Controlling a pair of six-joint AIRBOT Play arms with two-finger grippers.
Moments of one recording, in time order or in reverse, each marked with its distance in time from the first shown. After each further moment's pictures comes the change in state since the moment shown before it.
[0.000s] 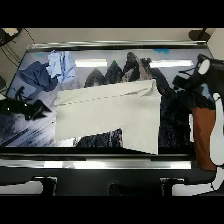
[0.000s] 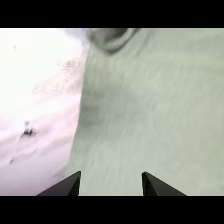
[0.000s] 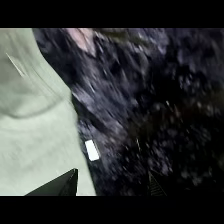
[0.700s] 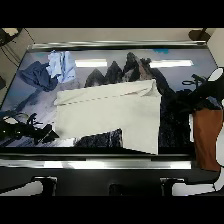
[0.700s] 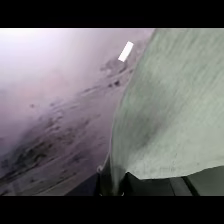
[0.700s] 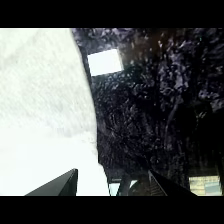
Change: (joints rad) left arm 0.016 0.119 -0.434 -0.008 0.123 0.041; right arm -0.113 0.018 -0.119 0.219 0.244 -0.234
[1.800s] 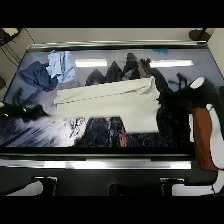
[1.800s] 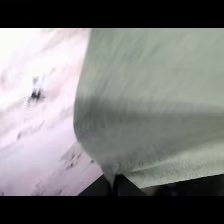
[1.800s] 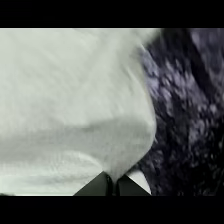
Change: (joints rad) left arm -0.037 0.078 0.373 -0.002 0.006 0.044; right arm 0.104 0.032 -0.120 0.201 -0.384 -0.134
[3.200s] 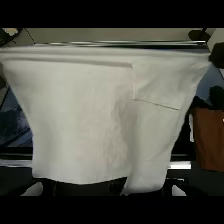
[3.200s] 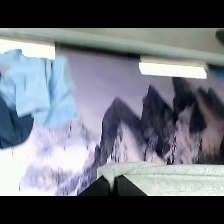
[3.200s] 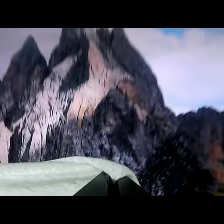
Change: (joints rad) left arm -0.076 0.117 0.635 0.081 -0.156 -0.092; right arm 0.003 0.344 0.391 -0.267 0.229 0.074
